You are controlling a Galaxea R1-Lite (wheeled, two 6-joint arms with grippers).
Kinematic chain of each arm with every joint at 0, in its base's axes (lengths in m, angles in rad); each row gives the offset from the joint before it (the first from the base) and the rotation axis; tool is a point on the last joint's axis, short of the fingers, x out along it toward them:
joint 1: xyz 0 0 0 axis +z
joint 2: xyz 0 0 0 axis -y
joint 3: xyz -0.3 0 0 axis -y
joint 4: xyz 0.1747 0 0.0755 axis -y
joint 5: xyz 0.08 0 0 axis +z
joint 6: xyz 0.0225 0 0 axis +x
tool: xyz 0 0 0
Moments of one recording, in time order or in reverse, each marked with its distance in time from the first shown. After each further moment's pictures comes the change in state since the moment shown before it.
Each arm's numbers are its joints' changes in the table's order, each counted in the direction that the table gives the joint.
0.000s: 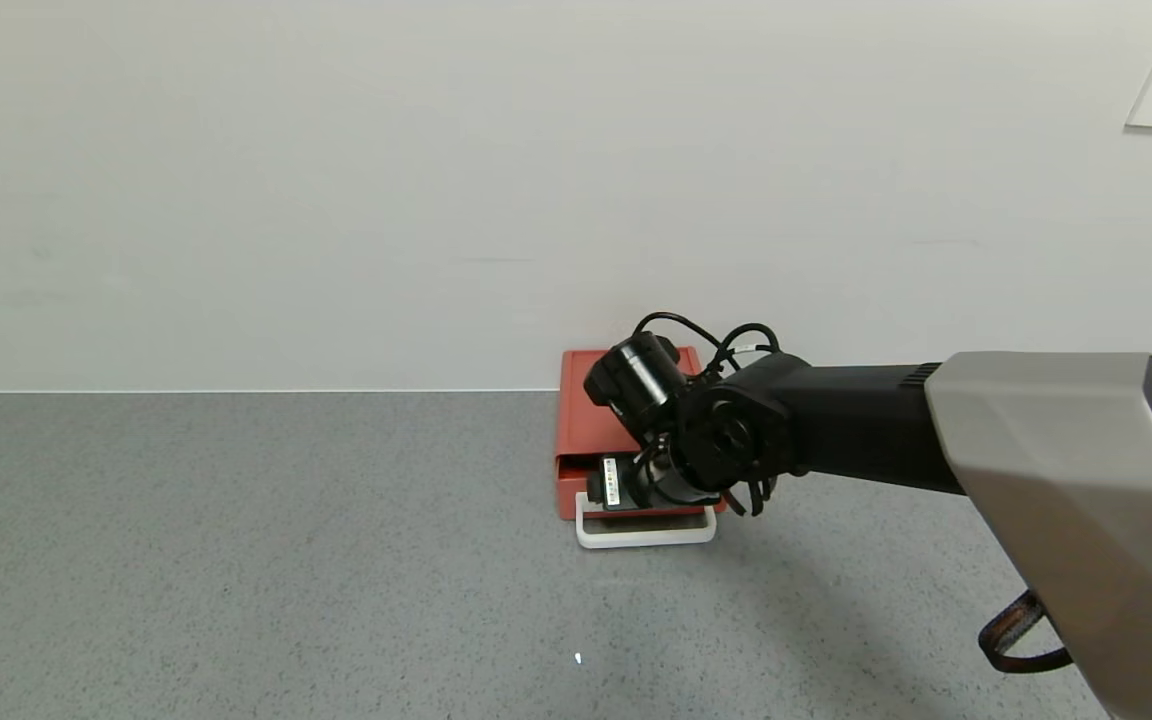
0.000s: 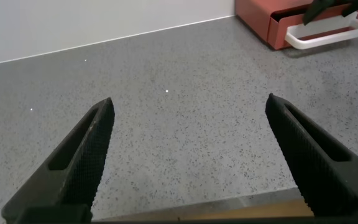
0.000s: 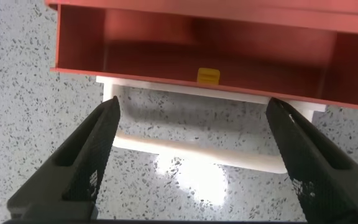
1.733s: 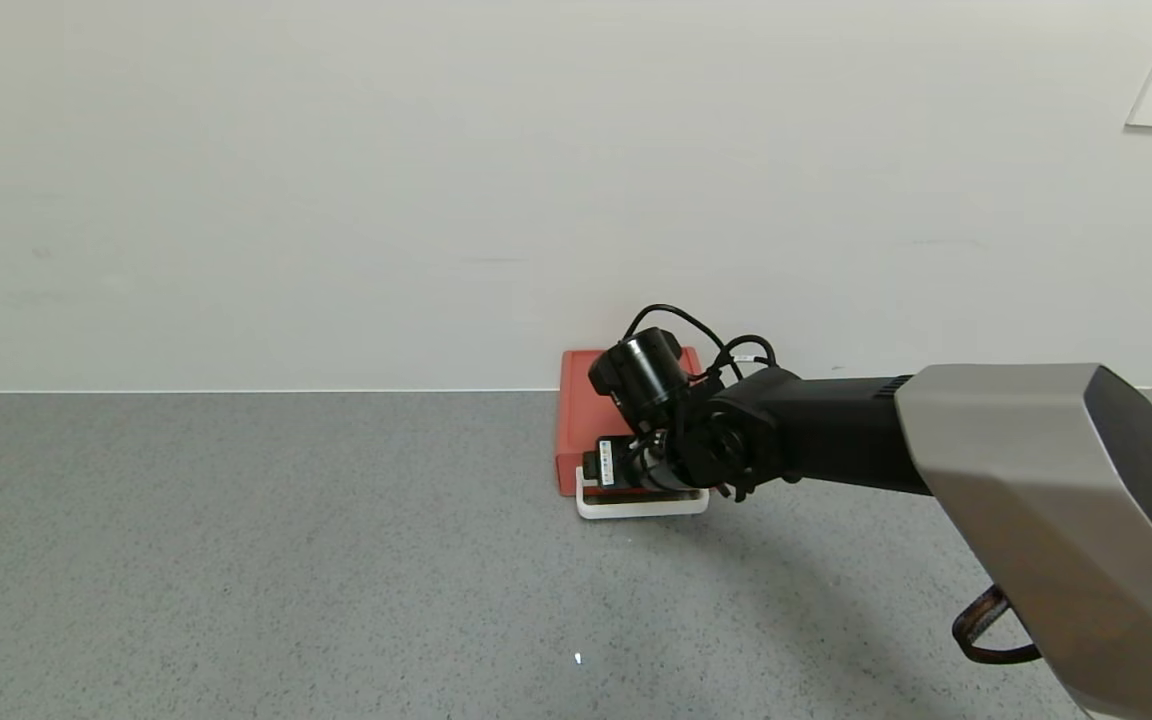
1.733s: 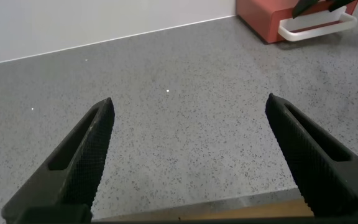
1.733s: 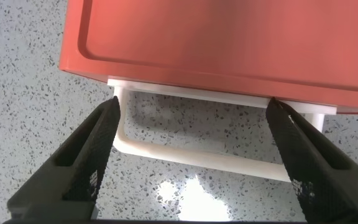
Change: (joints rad) left arm 0.000 0.000 0.000 0.000 0.000 0.000; right arm -0.025 -0.039 0.000 0.171 -0.026 -0.055
